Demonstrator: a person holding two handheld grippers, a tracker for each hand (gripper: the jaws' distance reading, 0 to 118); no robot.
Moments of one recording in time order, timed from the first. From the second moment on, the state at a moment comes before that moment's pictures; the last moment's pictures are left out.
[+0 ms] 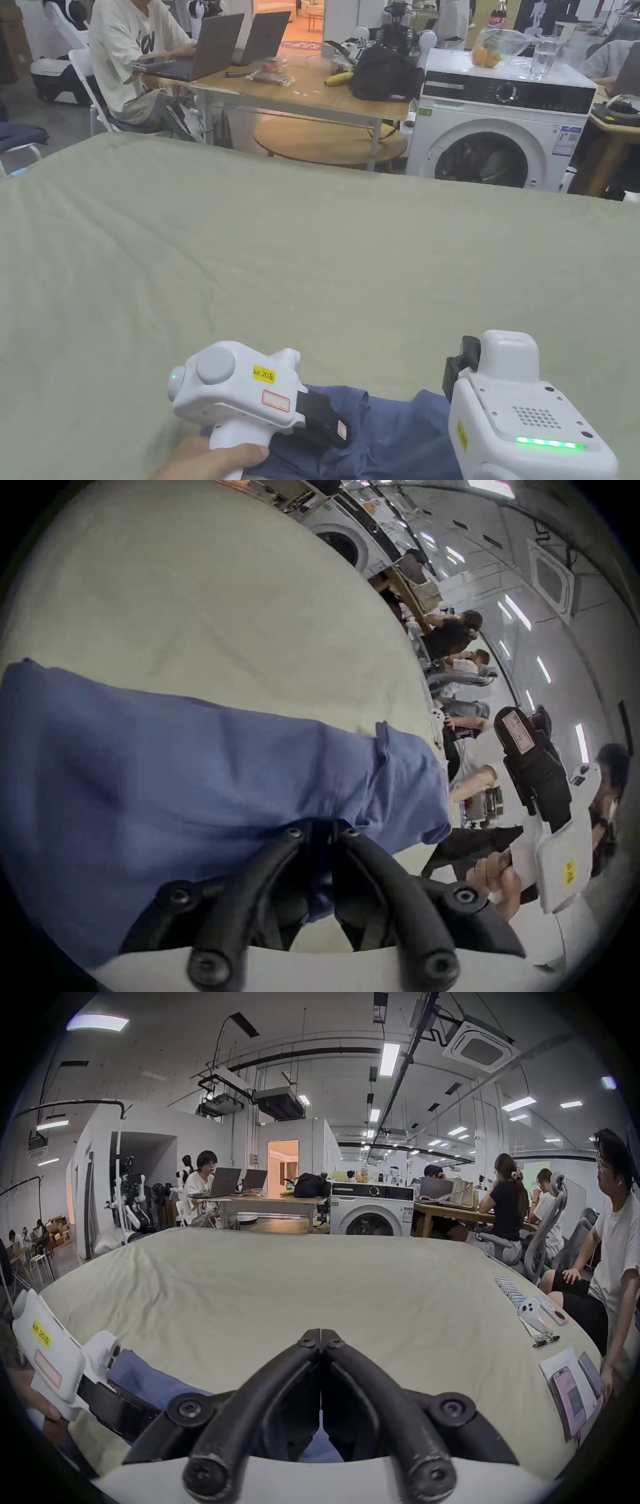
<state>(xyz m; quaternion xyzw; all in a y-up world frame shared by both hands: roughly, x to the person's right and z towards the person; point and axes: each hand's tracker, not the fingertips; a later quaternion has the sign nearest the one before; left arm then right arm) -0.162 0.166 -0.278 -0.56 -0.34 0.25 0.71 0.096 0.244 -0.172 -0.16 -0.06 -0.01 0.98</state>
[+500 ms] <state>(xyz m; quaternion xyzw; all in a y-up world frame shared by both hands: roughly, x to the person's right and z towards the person) -0.157 0.142 -0.270 -0.54 -0.35 0.29 0.70 0.090 0.239 -0.175 -0.16 -0.06 -0.01 0.98</state>
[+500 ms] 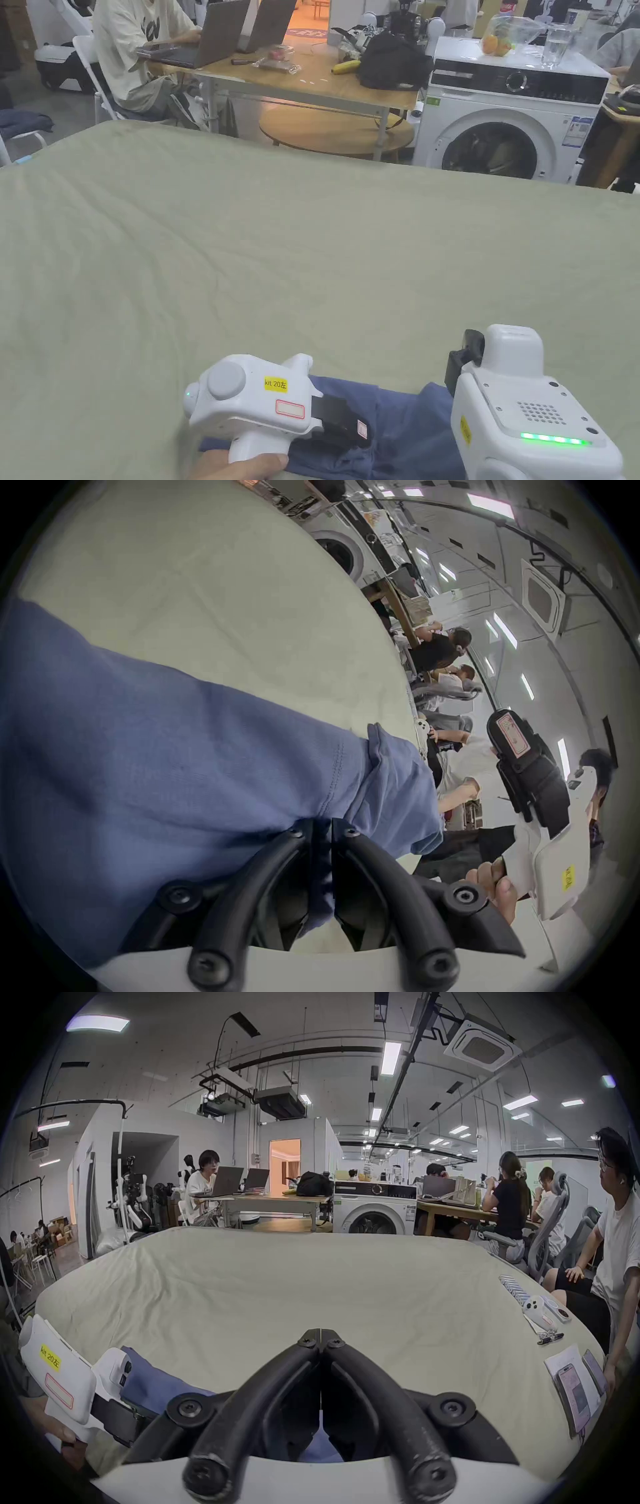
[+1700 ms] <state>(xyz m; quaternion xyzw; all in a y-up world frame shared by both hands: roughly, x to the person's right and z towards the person) -0.301 0.130 -0.268 -0.48 -0.35 0.39 0.70 0.074 0.251 -0.177 -0.16 -0.05 -0.01 0.99</state>
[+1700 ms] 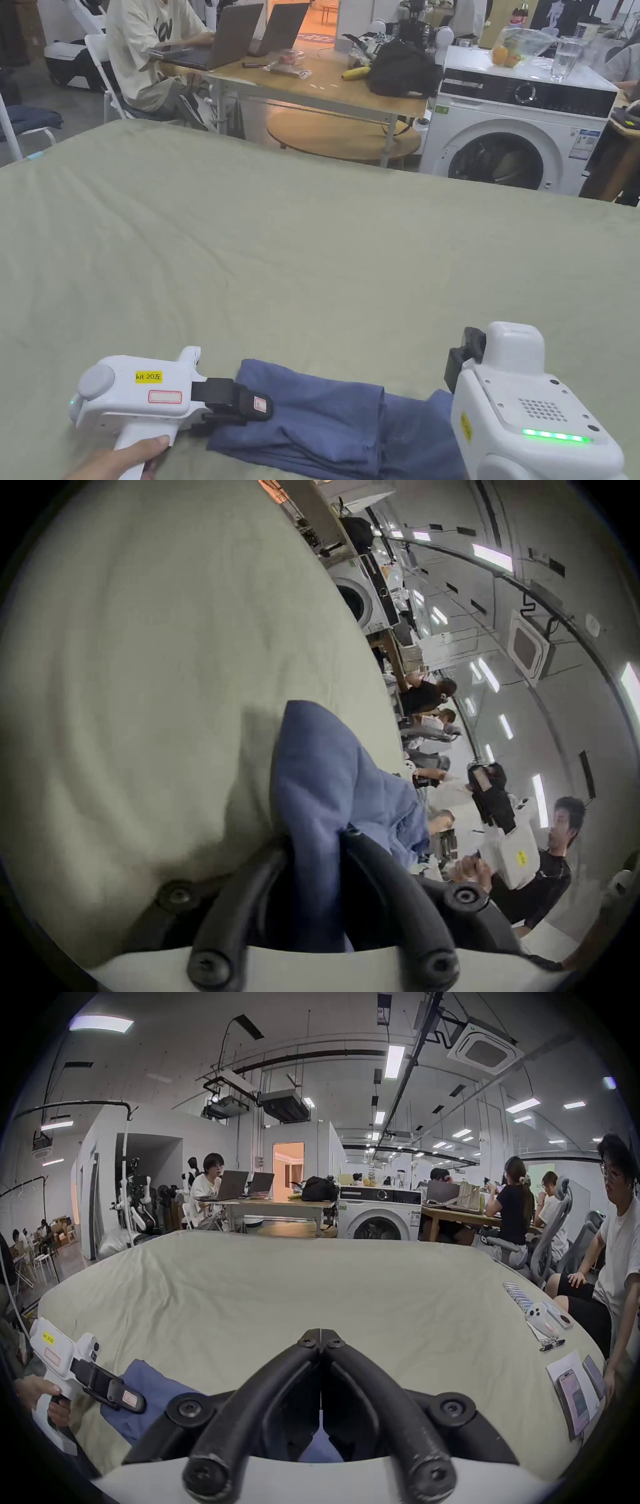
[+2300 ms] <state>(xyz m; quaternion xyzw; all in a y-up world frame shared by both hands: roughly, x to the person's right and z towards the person) -0.379 0.261 -0.248 -0.46 -0.25 0.29 0.80 0.049 0.261 -0.183 -0.12 -0.04 0.02 0.99</state>
